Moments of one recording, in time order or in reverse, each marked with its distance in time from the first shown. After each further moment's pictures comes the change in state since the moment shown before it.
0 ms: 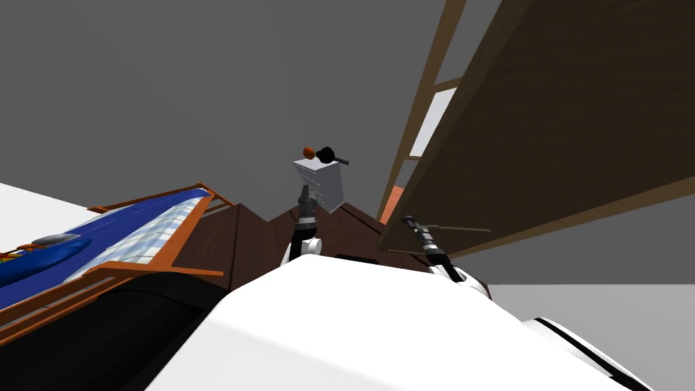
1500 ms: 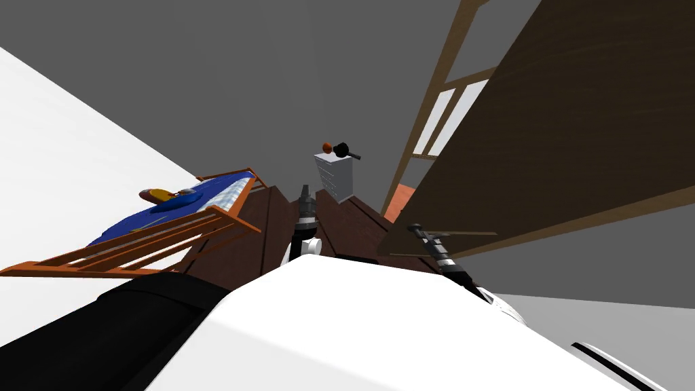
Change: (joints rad) arm 0.093 -0.105 0.129 0.034 -0.039 -0.207 -0.083
